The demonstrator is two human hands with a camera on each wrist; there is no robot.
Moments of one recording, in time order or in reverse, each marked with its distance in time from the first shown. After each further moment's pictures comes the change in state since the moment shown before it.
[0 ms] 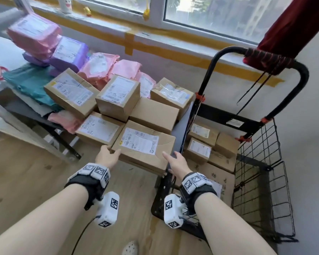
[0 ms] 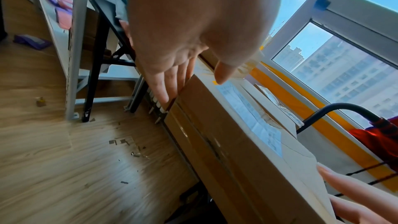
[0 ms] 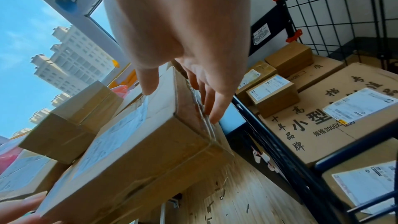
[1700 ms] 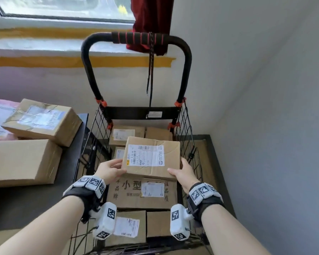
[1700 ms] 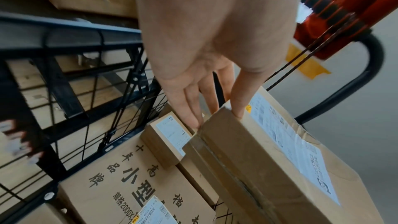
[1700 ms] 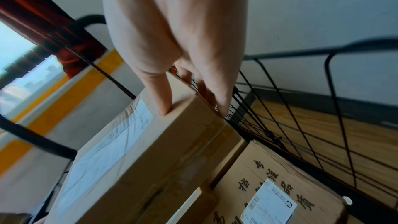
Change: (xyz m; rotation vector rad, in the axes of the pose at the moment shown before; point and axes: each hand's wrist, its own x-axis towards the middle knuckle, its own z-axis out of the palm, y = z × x) left_hand -0.052 0.207 0.304 -0.049 -0.644 0.034; right_hand 0.059 0.088 -0.353 0.205 0.285 0.089
